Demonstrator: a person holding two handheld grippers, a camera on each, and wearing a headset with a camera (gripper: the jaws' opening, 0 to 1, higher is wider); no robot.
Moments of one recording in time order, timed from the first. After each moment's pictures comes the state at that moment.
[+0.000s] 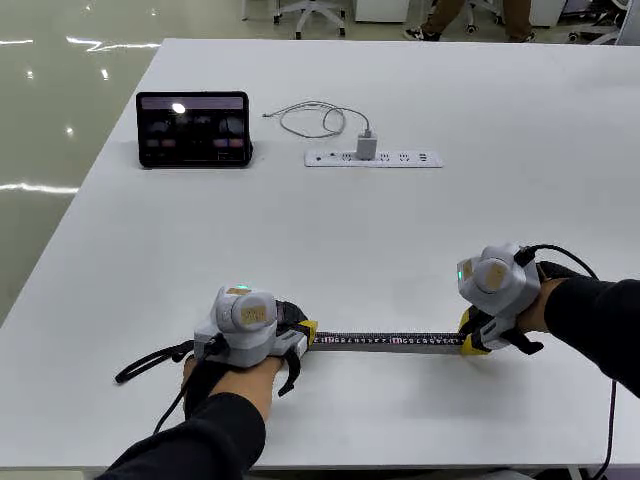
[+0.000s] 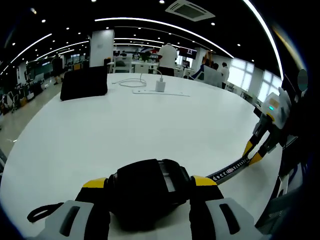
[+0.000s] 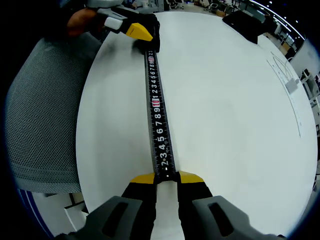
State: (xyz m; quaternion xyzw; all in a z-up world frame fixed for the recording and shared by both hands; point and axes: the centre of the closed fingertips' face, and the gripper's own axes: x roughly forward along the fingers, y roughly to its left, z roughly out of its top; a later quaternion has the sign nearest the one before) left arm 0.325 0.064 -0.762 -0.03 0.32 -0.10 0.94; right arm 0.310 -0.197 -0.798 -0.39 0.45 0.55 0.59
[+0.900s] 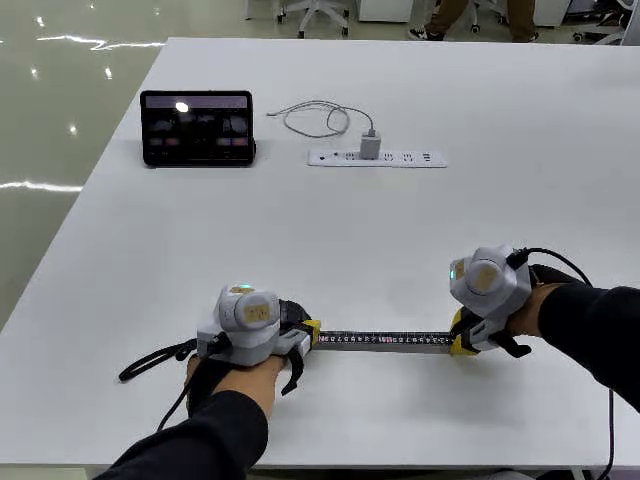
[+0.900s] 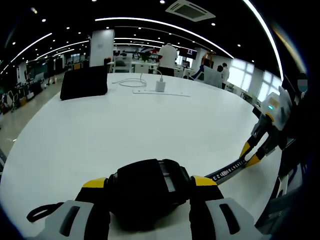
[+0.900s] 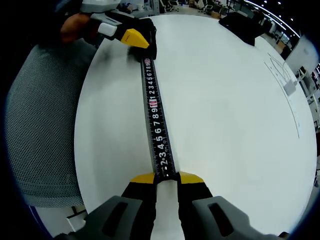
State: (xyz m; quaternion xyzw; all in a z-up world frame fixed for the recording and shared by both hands) left arm 0.324 0.063 -0.762 -0.03 0.32 -0.10 0.94; right arm 0.312 -0.178 -0.797 -0.38 0.44 0.54 0.61
